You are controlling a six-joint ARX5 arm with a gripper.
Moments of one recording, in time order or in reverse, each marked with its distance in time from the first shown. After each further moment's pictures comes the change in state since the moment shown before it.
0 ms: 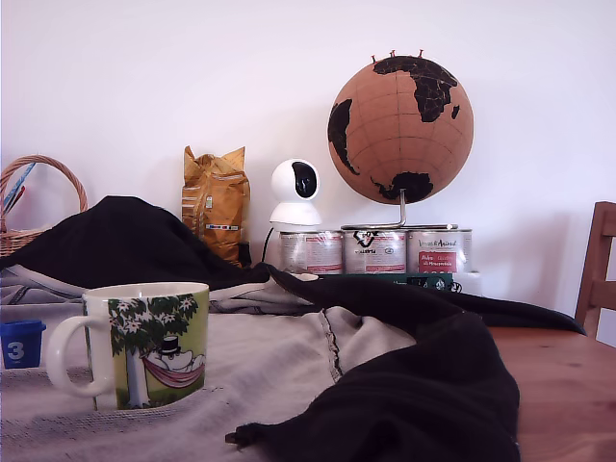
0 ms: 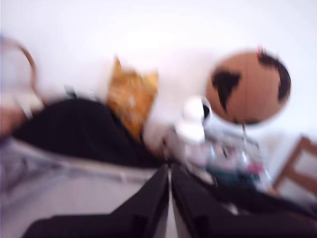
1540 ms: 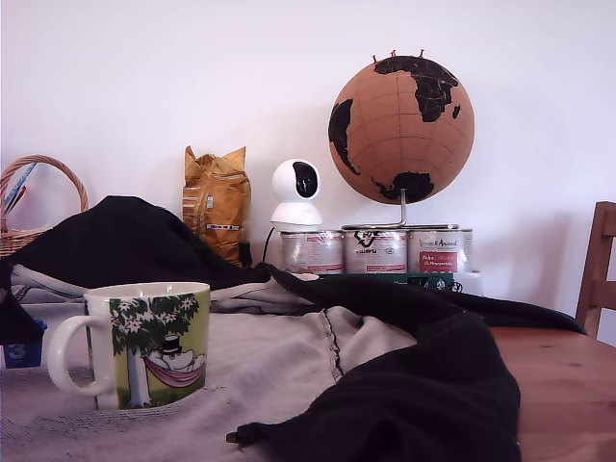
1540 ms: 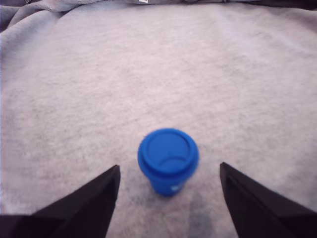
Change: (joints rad) arm -0.121 1.438 0.187 0.640 -0.124 0.473
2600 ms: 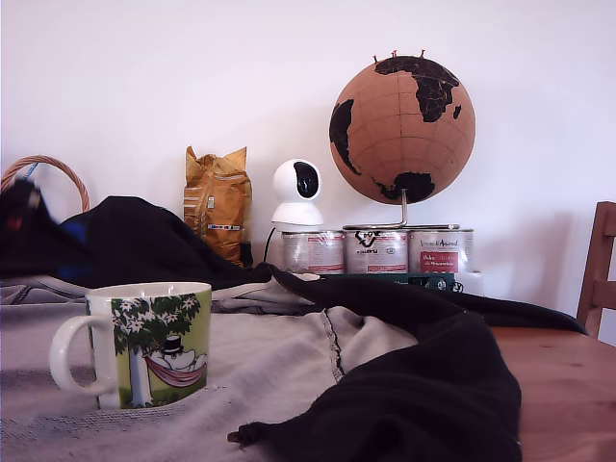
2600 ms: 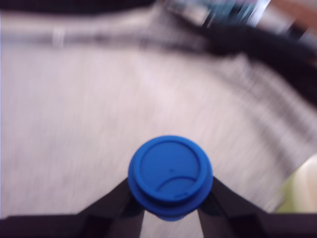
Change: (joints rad) arm -0.013 -0.064 0.131 -0.017 0.393 -0.155
